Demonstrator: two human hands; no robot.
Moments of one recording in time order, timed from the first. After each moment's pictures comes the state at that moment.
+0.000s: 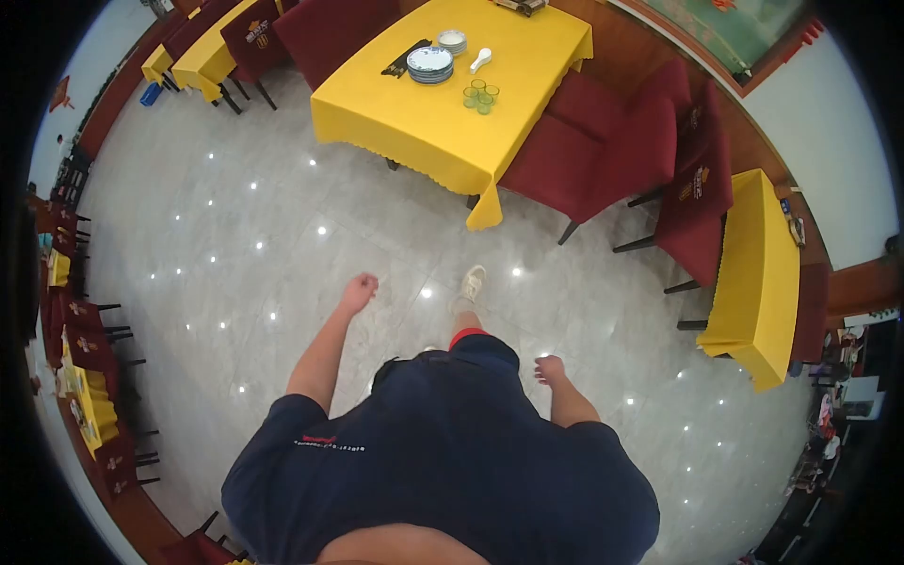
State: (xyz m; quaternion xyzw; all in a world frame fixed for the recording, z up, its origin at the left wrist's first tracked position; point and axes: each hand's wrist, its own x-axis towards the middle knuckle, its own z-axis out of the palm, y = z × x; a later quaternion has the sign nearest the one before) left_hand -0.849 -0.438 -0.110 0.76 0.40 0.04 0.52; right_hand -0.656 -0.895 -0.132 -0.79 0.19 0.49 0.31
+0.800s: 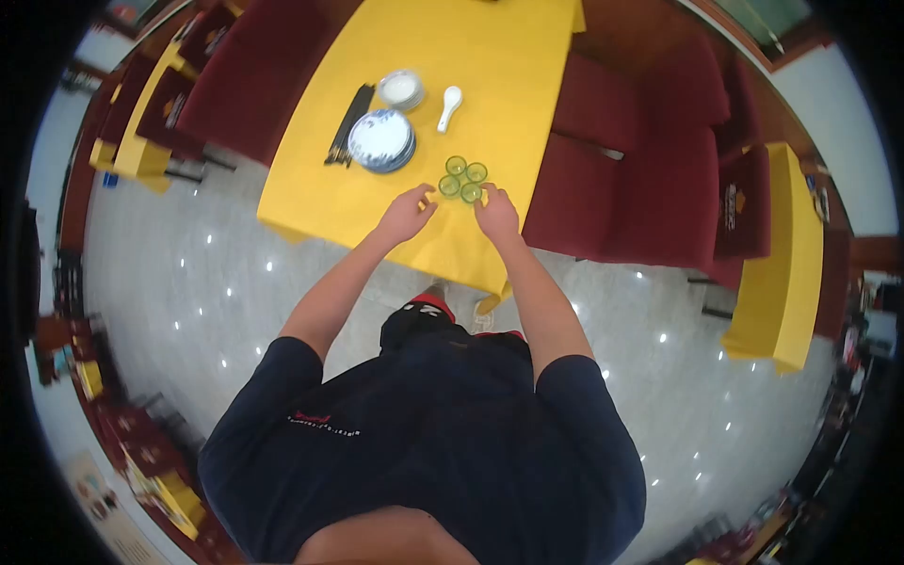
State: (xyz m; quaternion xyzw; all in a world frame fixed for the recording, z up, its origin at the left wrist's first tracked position) left_hand -0.407 -0.244 0.006 0.90 0.11 -0.04 0.41; right_hand -0.311 -0.419 -0.032 -0.92 -0.19 0.15 0.32
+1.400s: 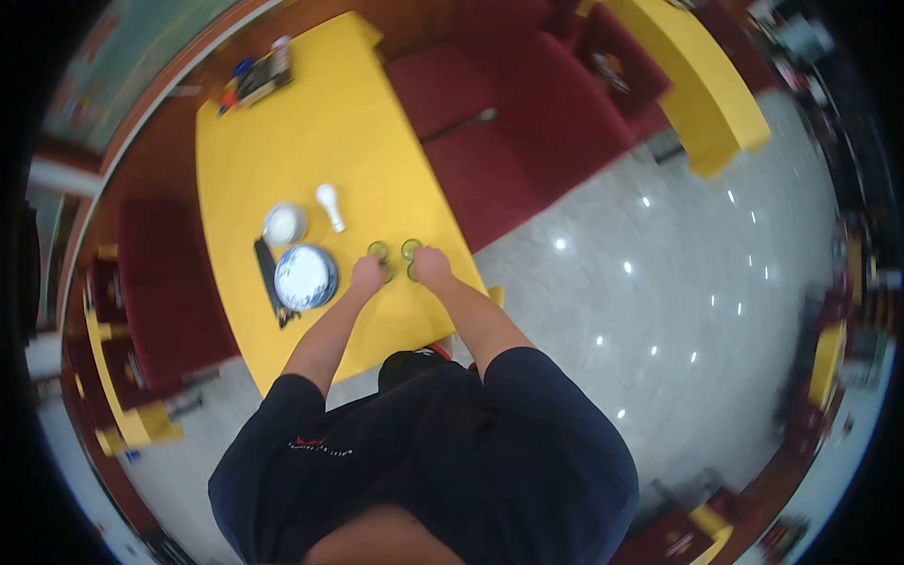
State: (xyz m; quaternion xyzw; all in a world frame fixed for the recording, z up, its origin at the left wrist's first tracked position) left_hand -0.285 -0.205 -0.085 0.96 -0.06 -0.19 0.22; right_hand -0.302 -0.368 -0.099 -0.96 -0.04 0.18 0.21
